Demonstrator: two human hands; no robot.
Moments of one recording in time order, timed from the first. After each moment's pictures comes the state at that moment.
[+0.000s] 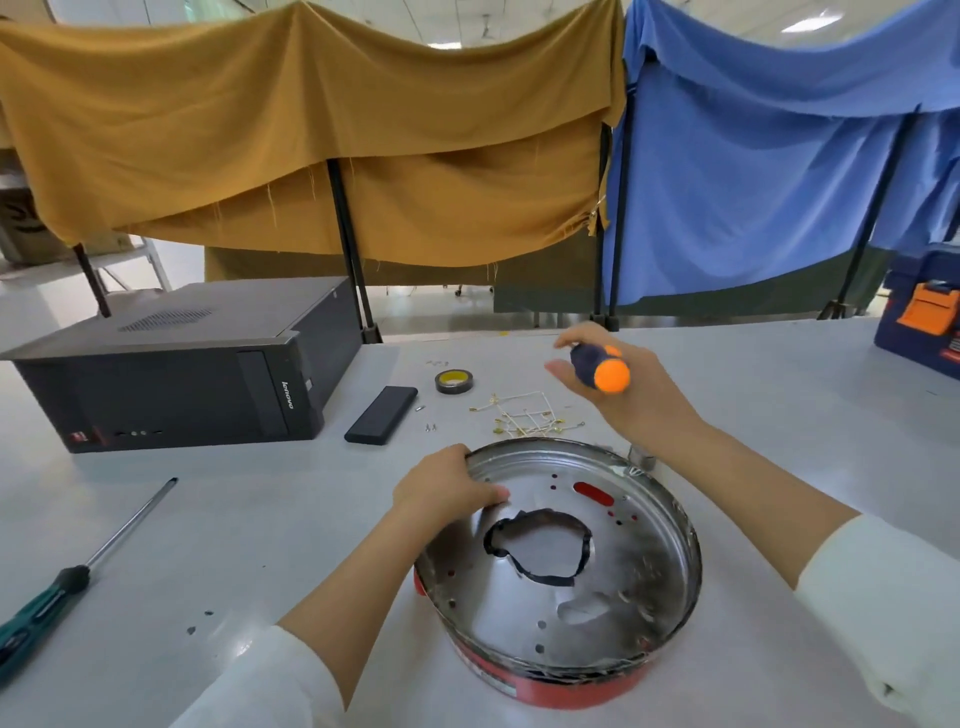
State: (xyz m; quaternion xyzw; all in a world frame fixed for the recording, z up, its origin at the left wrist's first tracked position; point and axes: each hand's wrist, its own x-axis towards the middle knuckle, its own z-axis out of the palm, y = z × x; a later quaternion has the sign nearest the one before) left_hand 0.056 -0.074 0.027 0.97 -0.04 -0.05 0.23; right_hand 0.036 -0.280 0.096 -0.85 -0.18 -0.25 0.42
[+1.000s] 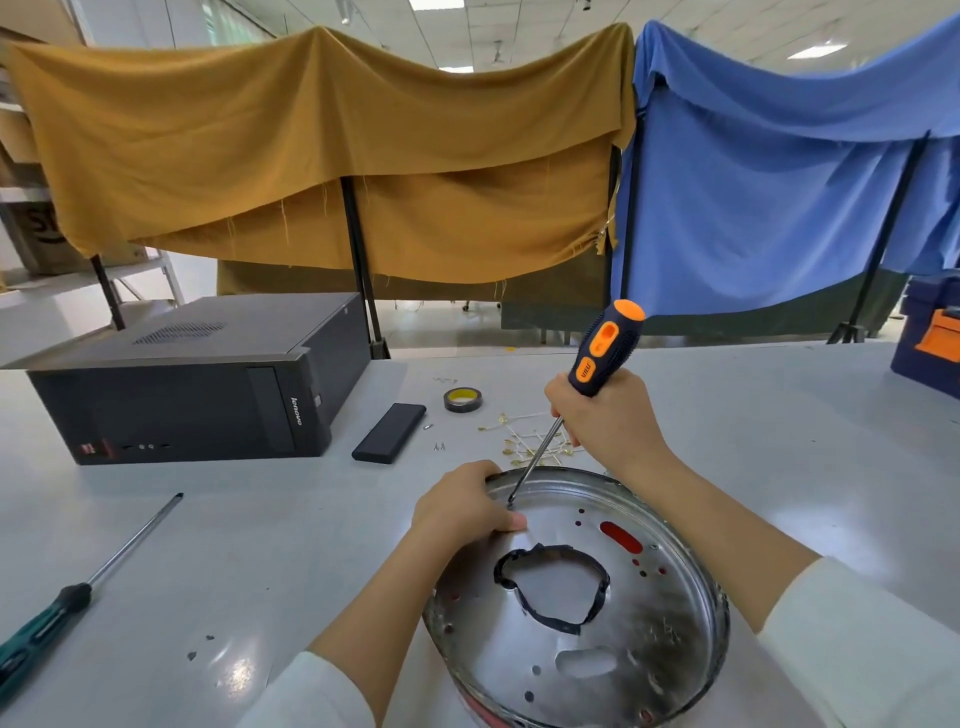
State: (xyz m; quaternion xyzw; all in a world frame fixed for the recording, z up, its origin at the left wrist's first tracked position) left_hand 0.073 -0.079 0.018 0.96 -0.09 -0.03 0.28; right_hand 0.045 -0.241 0.095 -0.79 -0.08 -0.25 0.56
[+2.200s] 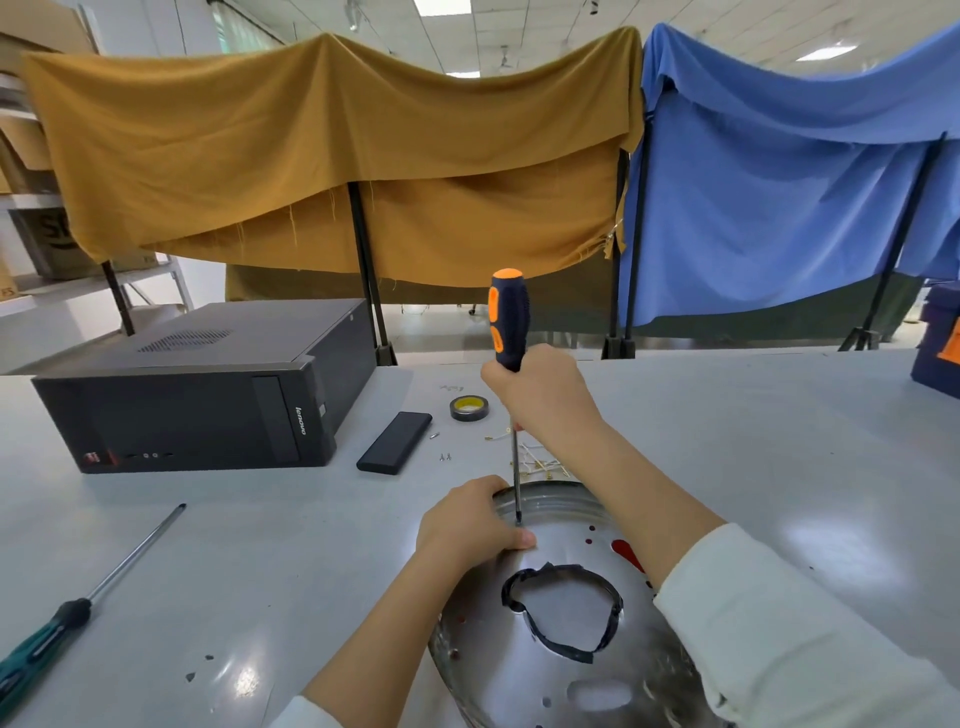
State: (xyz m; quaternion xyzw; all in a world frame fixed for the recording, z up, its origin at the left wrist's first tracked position) left_hand 0.068 -0.080 0.017 0.96 -0.08 -0.02 0.28; right_hand 0.080 -0.190 0.122 -0.86 -0.06 -0.20 0.46
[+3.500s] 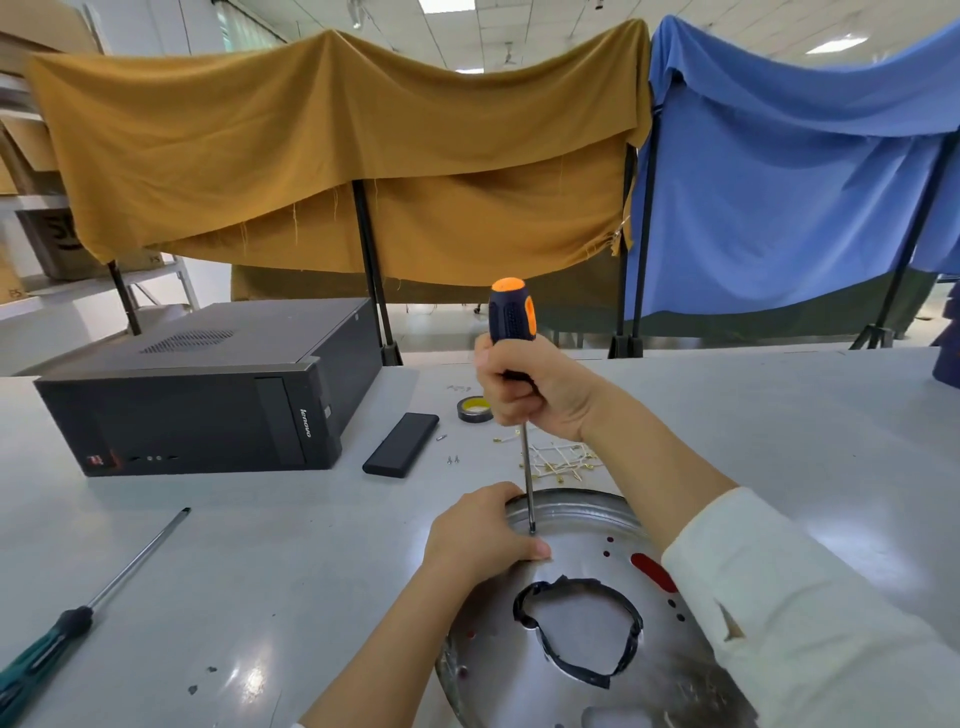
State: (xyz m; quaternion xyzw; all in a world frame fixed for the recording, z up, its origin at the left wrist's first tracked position) left_hand 0.065 -0.078 0.018 0.96 -0.10 -0.02 0.28; right_hand 0.085 -0.191 0.142 -0.63 -0.28 0.12 0.71
